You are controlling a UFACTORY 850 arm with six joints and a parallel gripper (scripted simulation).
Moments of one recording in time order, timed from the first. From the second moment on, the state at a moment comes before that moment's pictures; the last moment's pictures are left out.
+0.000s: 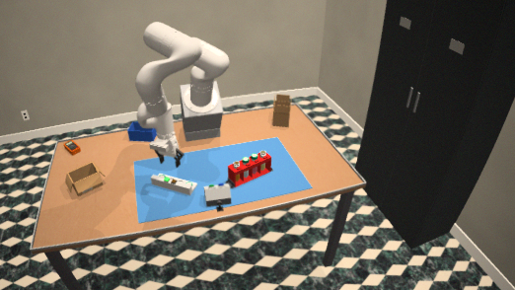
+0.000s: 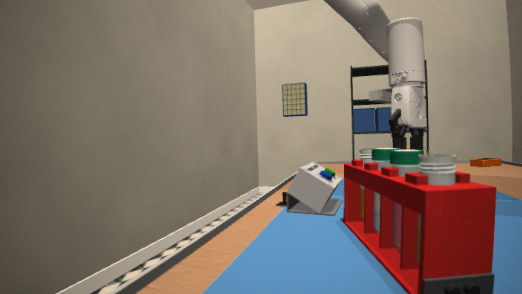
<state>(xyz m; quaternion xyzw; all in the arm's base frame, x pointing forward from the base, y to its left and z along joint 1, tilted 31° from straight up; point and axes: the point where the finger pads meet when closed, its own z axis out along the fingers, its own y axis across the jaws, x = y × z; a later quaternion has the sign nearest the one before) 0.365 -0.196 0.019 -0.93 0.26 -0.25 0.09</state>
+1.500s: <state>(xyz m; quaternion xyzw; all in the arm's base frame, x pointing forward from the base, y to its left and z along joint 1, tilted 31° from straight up) 0.395 -0.123 0.115 -0.93 0.26 -0.26 0.09</state>
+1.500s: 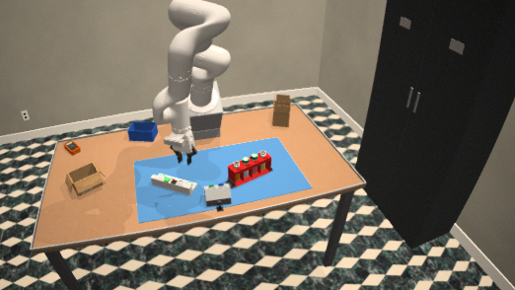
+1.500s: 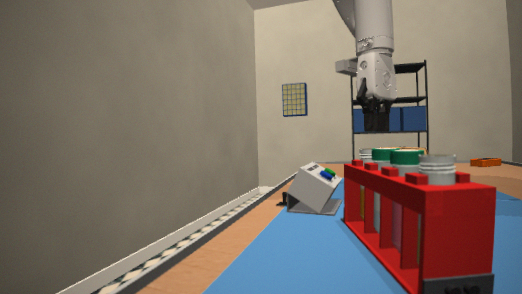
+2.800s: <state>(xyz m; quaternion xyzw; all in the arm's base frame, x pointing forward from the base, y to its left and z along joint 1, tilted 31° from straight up) 0.457 -0.114 0.022 -0.93 0.26 -0.25 0.09</state>
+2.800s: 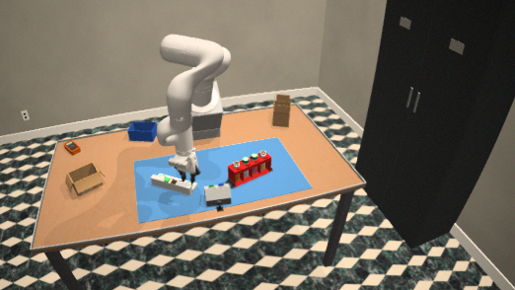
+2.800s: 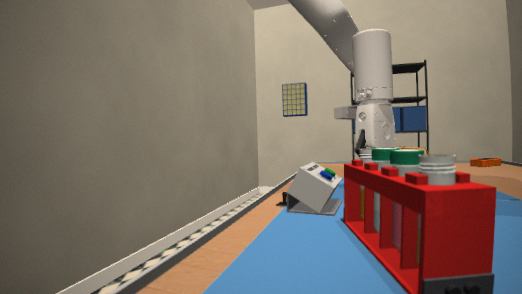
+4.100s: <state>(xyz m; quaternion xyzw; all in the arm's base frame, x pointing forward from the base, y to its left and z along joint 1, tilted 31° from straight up) 0.469 -0.114 0.004 -0.93 0.26 -0.25 0.09</state>
